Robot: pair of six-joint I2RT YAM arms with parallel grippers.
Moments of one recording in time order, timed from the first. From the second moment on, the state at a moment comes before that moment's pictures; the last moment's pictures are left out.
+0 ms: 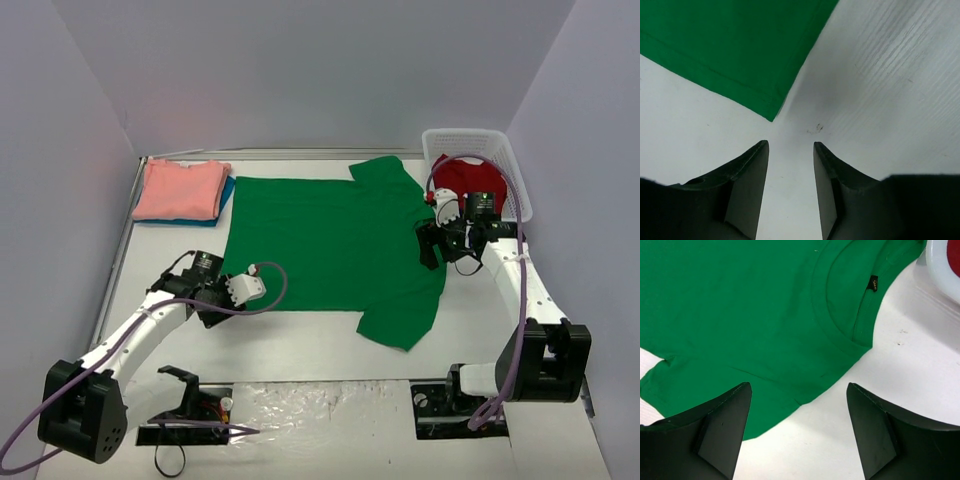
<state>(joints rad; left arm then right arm) -0.31 1.07 0.66 -0.76 0.12 0.80 -0.03 1.32 1.01 -0.69 -0.31 -0.42</state>
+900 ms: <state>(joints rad) -0.31 1.31 0.65 -0.55 0.09 0.83 -0.08 1.37 0.99 -0.67 -0.35 -0.42</state>
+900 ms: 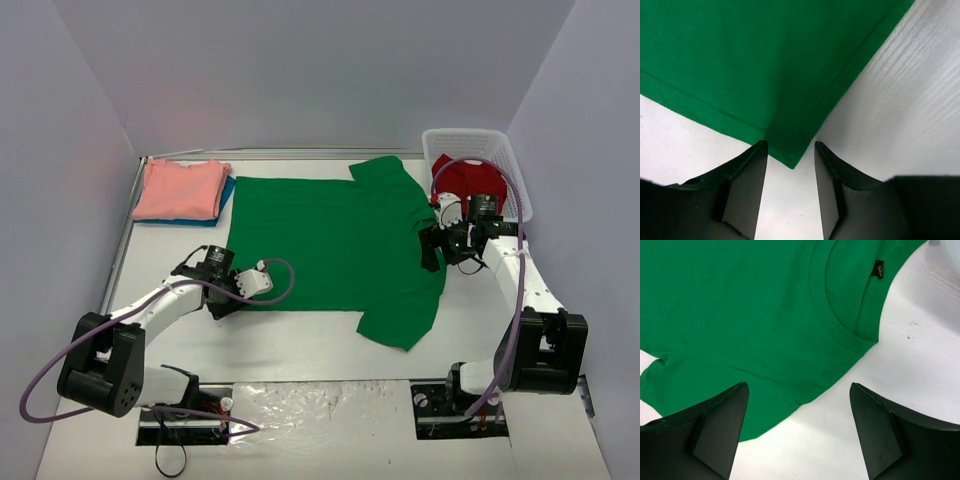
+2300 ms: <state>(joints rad) -0.27 1.40 0.73 -0.57 0.05 0.74 0.04 1.79 1.11 -0.72 -0.12 -0.45</state>
